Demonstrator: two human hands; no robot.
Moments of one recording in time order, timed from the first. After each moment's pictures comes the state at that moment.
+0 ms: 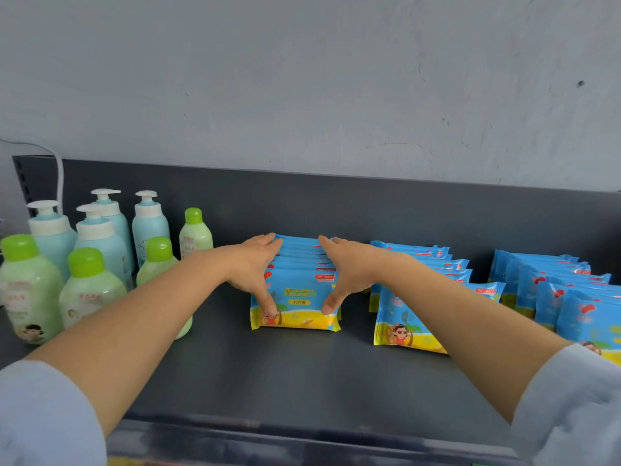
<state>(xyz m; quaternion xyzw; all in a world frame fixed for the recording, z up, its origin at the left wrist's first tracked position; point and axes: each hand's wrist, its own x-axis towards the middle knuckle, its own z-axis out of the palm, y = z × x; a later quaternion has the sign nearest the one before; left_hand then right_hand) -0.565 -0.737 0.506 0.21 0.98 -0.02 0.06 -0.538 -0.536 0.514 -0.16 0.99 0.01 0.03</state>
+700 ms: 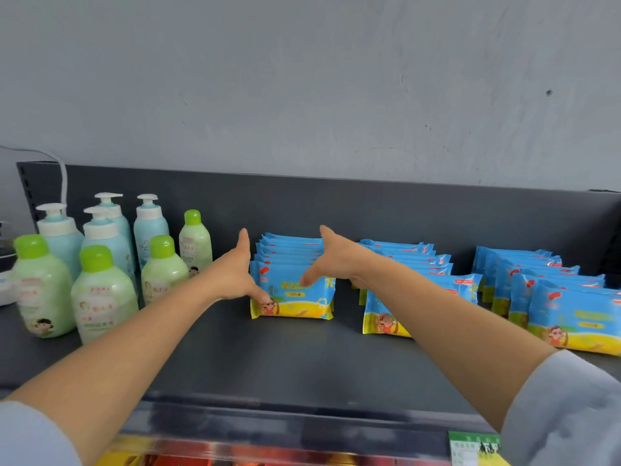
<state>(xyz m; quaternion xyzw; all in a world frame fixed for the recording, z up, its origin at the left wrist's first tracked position) -0.534 -0.747 0.480 0.10 0.95 0.30 0.00 -0.507 -0.550 0.516 -0.06 0.94 -0.34 0.02</state>
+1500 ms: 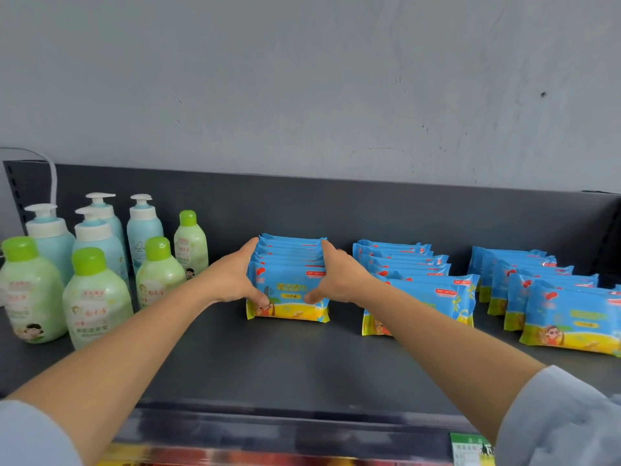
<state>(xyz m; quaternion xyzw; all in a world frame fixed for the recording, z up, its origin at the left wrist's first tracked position) -0.538 -0.750 0.479 0.16 0.93 0.33 0.03 -0.509 -0.549 0.487 -0.07 0.97 -0.22 -0.05</state>
